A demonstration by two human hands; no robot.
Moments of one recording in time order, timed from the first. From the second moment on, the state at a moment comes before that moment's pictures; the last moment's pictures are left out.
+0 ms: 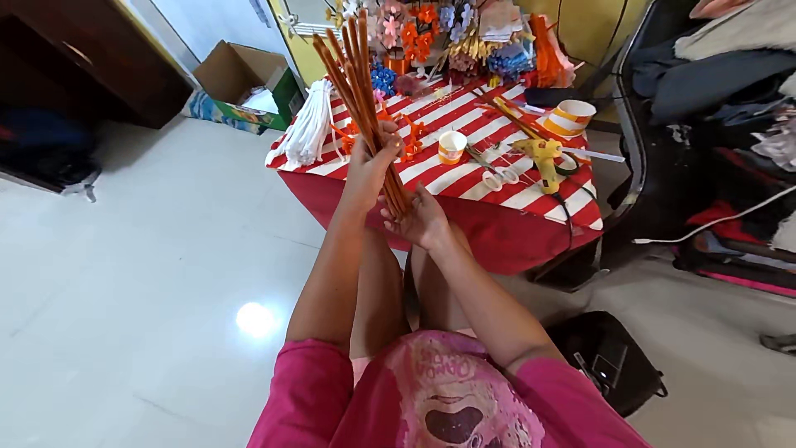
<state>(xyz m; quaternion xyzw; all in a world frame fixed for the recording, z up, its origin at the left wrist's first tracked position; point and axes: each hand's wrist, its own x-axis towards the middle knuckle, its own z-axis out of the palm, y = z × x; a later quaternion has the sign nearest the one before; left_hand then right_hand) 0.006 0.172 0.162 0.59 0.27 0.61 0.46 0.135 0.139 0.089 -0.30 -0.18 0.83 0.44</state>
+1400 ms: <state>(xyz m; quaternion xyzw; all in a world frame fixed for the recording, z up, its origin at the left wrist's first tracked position) 0.010 0.154 0.081 0.41 0.31 0.53 0.68 0.173 0.116 0.059 -0.46 -0.58 0.56 0.37</state>
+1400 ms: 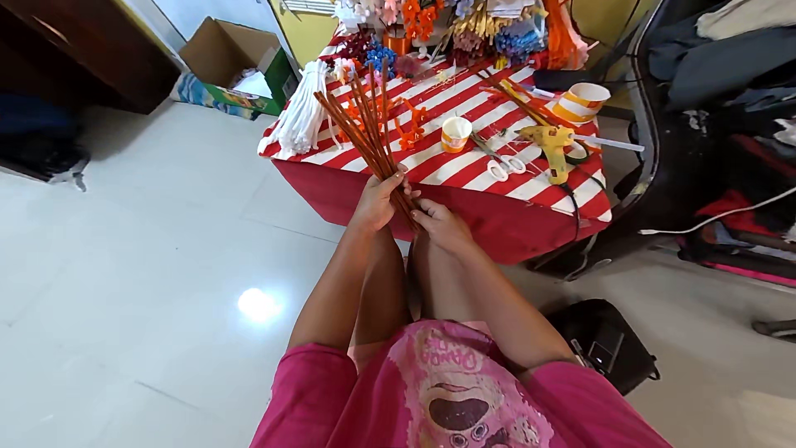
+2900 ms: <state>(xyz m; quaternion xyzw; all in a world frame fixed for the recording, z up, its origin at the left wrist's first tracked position) 0.034 0.156 0.085 0.60 0.23 0.55 0.53 0.148 0.118 0.089 -0.36 -0.06 0.74 0.56</state>
